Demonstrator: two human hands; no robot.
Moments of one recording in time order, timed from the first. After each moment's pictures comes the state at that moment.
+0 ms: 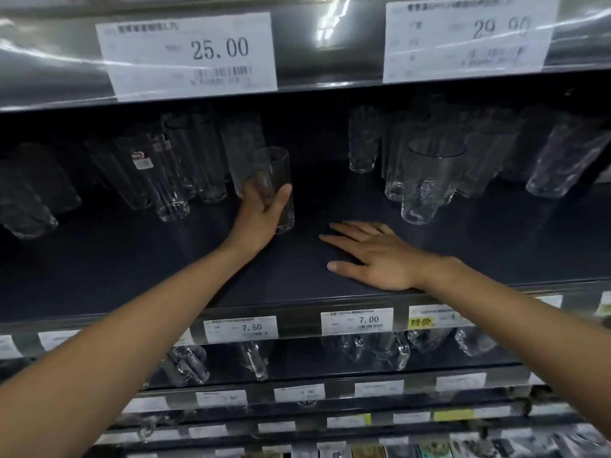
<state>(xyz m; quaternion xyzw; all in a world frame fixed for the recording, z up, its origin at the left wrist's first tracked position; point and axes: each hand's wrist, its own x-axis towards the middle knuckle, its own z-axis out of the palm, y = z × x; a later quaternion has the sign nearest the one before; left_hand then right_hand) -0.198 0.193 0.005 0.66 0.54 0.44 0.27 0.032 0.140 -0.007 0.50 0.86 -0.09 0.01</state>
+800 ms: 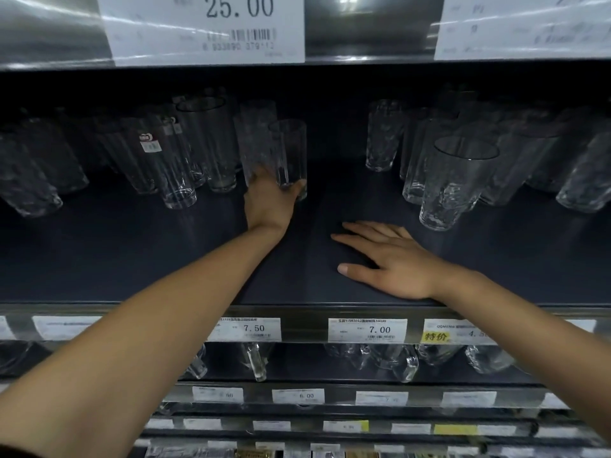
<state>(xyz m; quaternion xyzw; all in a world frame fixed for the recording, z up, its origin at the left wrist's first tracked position) -0.184 0.243 -0.006 0.56 0.65 0.49 0.11 0.029 0.137 -0.002 0.51 0.85 -0.10 -0.02</state>
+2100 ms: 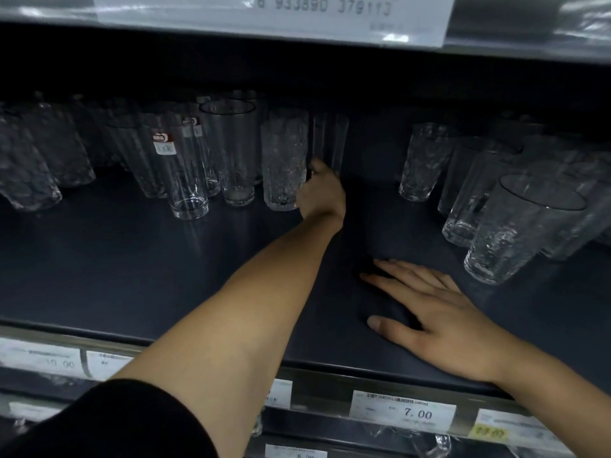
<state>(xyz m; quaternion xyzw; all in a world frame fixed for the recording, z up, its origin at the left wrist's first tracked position) -0.136 0.332 -0.004 0.58 0.73 0.36 -0.02 0.029 0.145 -0.007 0.49 0.87 -0.07 -0.03</state>
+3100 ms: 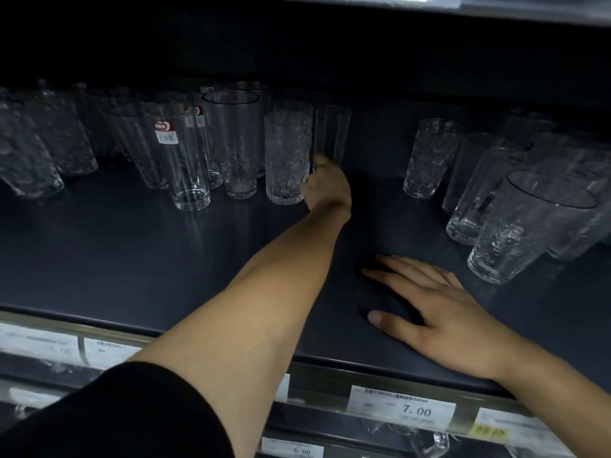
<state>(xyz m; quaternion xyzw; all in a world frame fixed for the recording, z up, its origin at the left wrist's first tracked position) -0.132 0.336 -0.002 0.56 0.75 0.35 0.00 0.032 0.146 -0.009 0.49 0.87 -0.08 -0.05</state>
